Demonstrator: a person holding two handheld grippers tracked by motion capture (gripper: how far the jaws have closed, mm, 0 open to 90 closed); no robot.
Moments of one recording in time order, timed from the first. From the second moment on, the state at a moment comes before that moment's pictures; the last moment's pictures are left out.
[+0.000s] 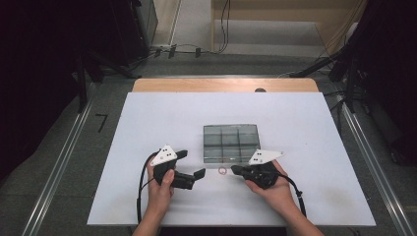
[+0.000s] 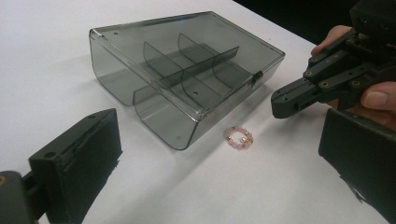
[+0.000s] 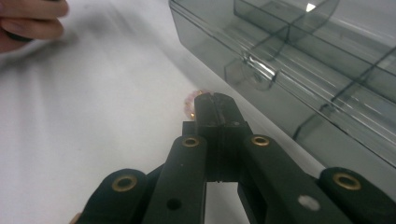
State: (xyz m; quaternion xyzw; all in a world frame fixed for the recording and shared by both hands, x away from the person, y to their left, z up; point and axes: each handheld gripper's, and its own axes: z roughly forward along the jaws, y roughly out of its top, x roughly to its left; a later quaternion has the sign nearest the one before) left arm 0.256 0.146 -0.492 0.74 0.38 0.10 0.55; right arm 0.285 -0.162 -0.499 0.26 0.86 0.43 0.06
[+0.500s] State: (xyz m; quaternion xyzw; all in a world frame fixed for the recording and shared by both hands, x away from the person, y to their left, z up) left arm 0.259 0.140 -0.497 0.74 0.38 0.09 0.54; right arm 0.291 -0.159 -0.504 0.30 0.85 0.42 0.09
